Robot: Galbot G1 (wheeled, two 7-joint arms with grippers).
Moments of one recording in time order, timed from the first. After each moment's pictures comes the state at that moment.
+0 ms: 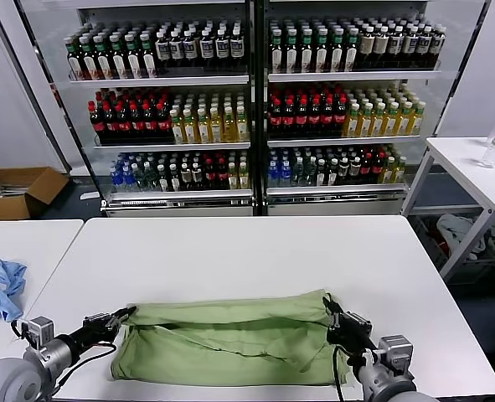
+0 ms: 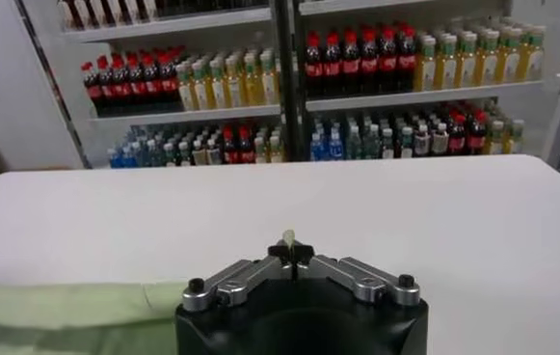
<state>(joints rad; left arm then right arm) 1.51 -0.76 -0.69 -1.85 -0.79 0.44 0.33 -1.55 1.09 0.38 2.38 0.57 -0.57 0.33</state>
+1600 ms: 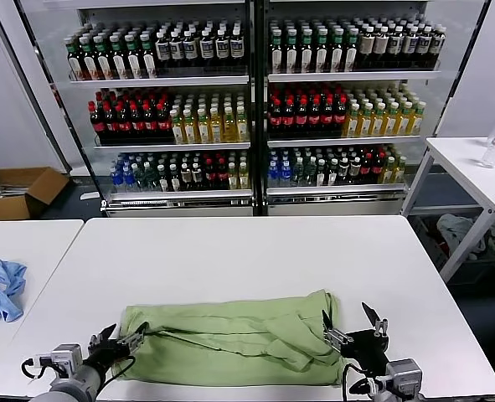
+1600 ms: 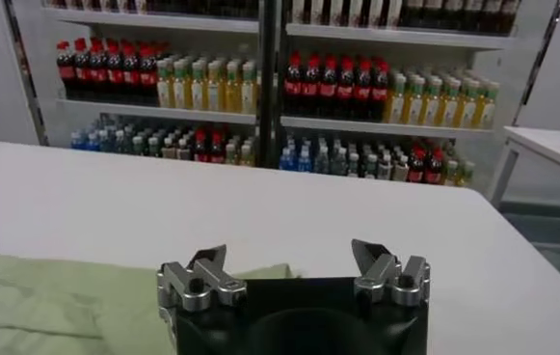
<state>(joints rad) 1.60 -0.97 -0.59 -2.08 -0.78 0.50 -0.28 -1.66 1.13 0.42 2.38 0.32 -0.49 0.28</state>
